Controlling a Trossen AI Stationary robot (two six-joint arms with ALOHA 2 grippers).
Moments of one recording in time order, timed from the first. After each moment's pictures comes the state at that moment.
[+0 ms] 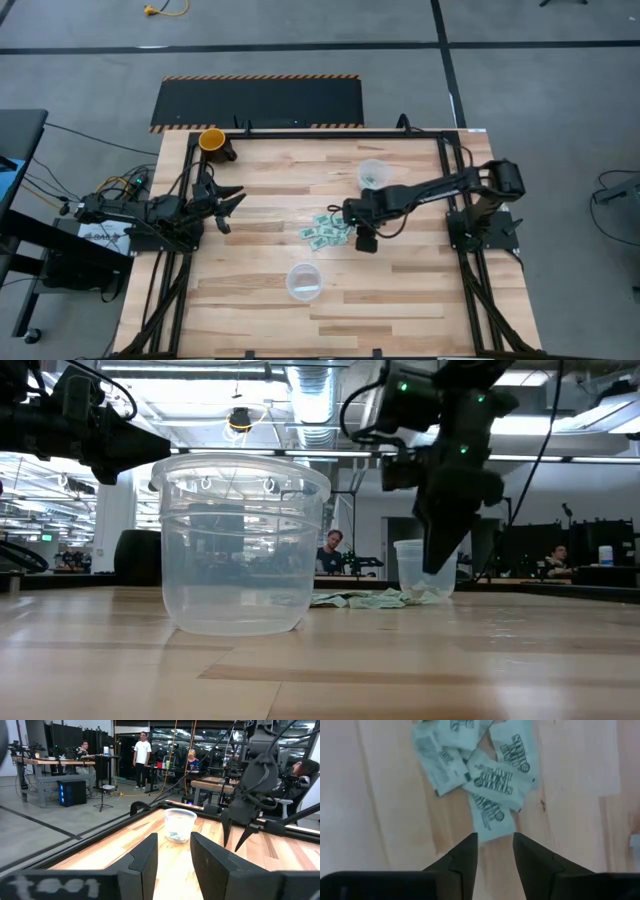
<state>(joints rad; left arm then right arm) -0.16 0.01 0.02 0.07 -0.58 -0.07 0.03 1.71 1.05 -0.64 0.06 0.12</state>
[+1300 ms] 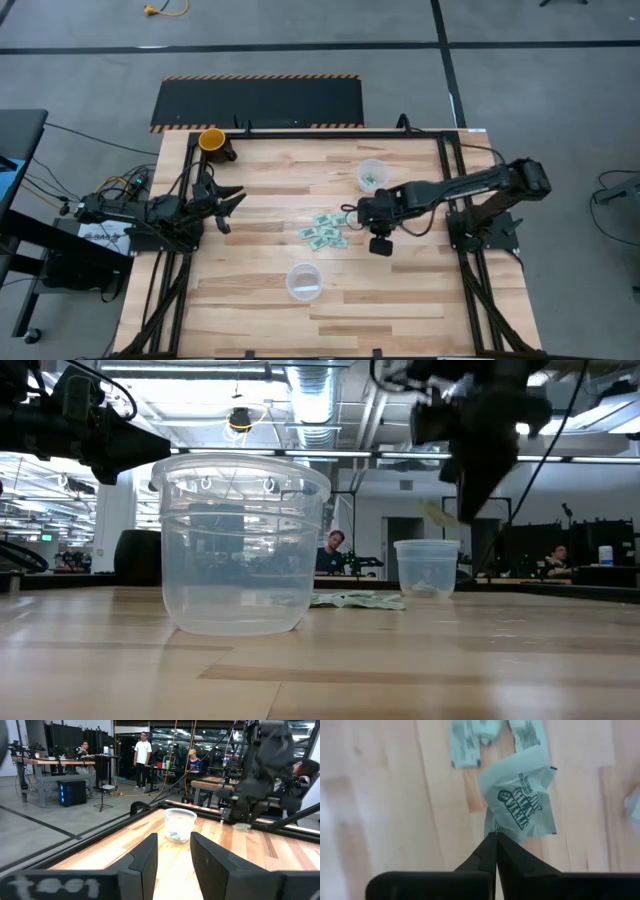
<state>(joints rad) -0.16 0.01 0.02 0.07 -0.58 -0.07 0.09 1.51 1.06 -0.83 0.00 0.21</state>
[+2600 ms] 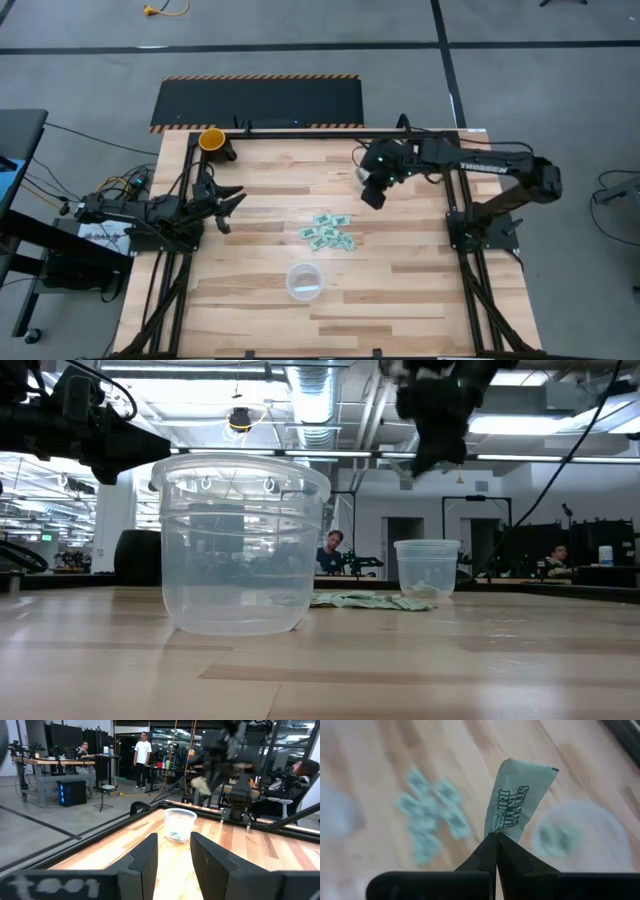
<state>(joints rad) -0.16 0.01 0.02 0.07 -0.58 -0.07 -0.25 1.40 1.19 -0.83 -0.03 0.17</state>
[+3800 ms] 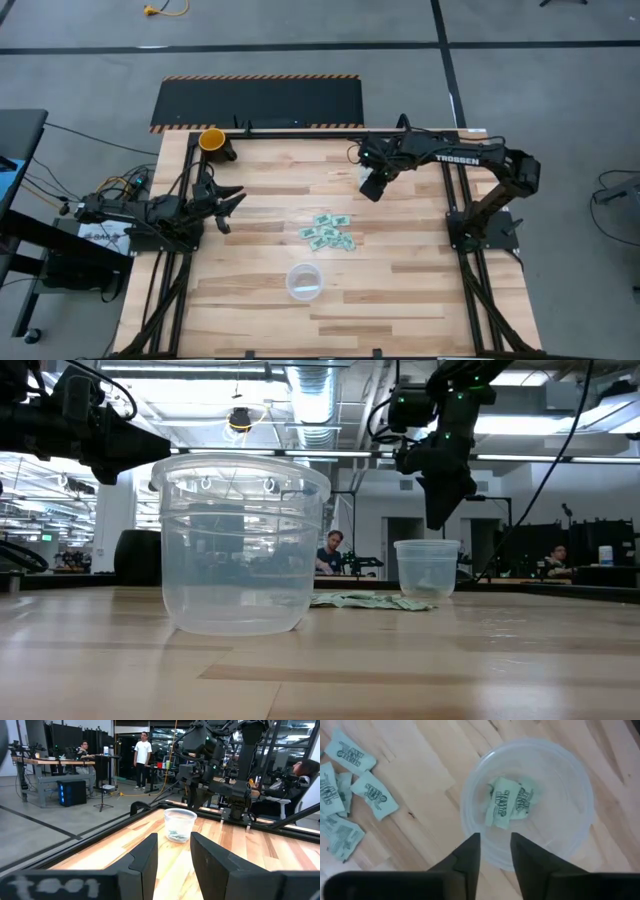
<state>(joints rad) -0.16 0.01 0.02 0.07 -0.58 -0.07 -0.37 1.57 1.19 -0.93 0.04 0.18</state>
